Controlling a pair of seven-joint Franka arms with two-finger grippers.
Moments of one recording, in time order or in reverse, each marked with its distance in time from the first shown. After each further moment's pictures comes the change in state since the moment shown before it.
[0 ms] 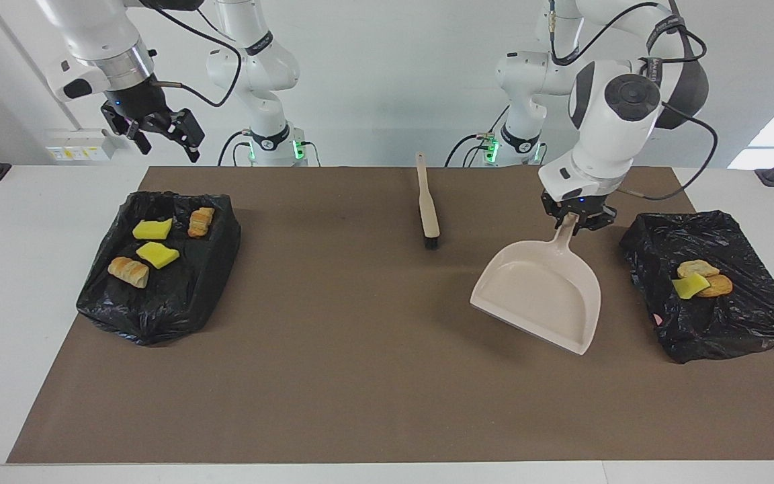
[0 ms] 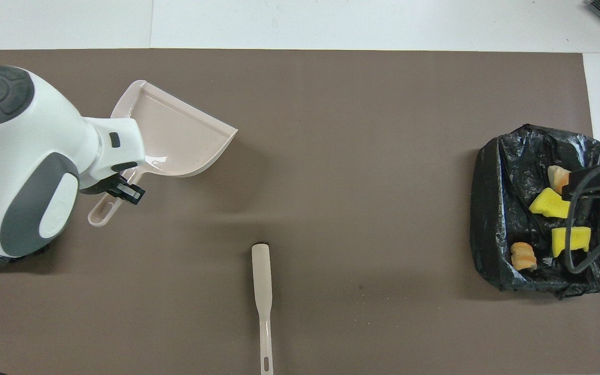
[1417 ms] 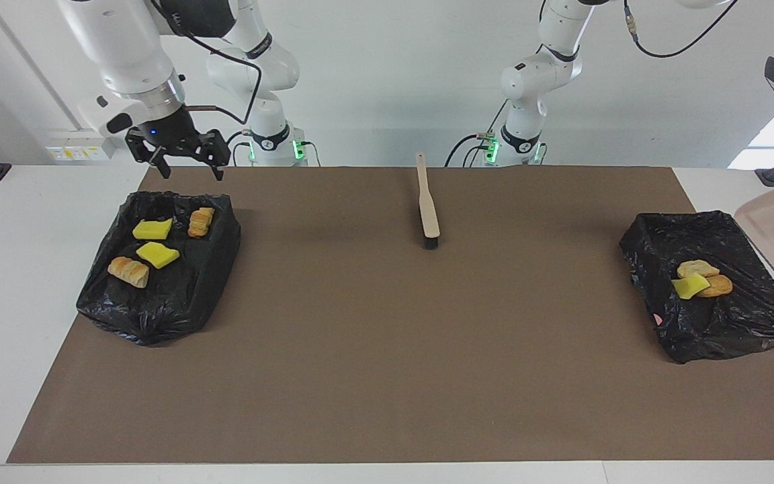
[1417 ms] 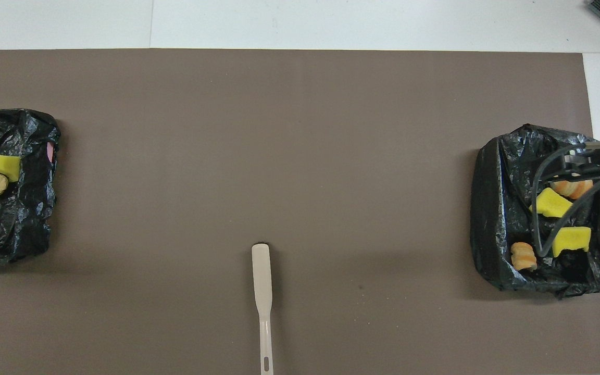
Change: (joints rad) left arm 0.649 -0.005 0.022 0.101 0.736 0.363 1.432; right arm 0.004 0.113 0.039 0.085 -0.034 0.000 -0.095
